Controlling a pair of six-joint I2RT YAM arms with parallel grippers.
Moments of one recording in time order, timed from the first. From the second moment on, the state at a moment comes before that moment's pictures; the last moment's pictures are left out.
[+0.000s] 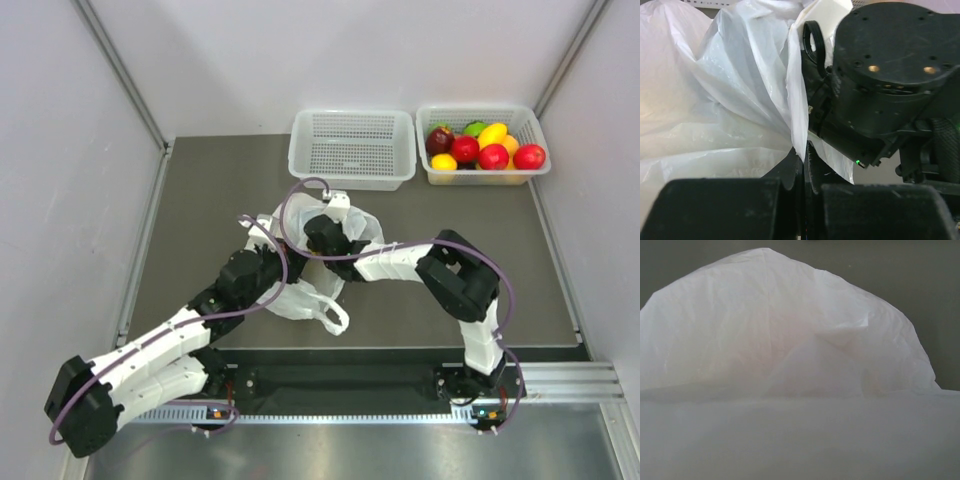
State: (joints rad) left arm -0.74 0.88 0.47 0.21 -0.10 -0.52; right arm 0.94 1.97 1.19 0.27 0.60 0.69
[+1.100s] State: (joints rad) left arm -0.74 0.82 0.41 0.21 -0.19 -0.51; right arm 0.86 1.48 0.78 0.30 0.05 0.50
